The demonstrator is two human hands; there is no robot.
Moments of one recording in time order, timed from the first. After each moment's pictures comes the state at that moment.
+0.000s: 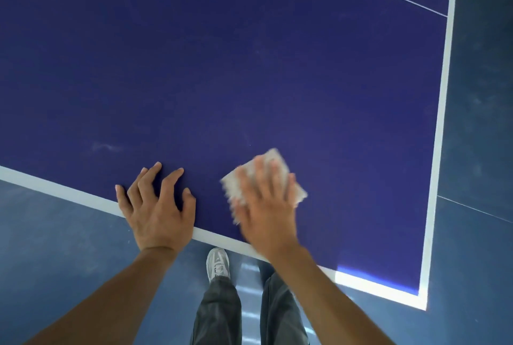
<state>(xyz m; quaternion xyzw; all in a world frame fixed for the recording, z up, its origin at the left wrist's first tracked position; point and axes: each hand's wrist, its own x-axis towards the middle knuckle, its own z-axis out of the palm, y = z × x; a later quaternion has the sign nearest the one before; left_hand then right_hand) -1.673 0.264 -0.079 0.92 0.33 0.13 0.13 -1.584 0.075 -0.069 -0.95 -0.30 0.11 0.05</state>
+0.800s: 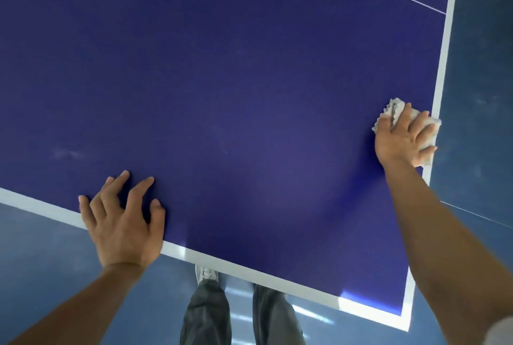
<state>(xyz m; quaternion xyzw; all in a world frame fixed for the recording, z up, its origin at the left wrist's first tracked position) -1.672 0.257 -0.076 0.93 0.34 0.10 0.12 -1.313 -0.101 -0.051 -0.97 0.19 0.13 0.10</state>
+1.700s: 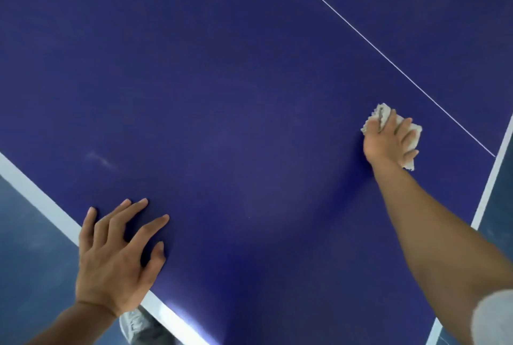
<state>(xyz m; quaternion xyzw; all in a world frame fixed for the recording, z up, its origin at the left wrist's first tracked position) -1.672 0.269 -0.086 0.93 0.33 0.12 0.12 -1.170 0.103 -0.047 -0.99 0.00 0.13 0.06</state>
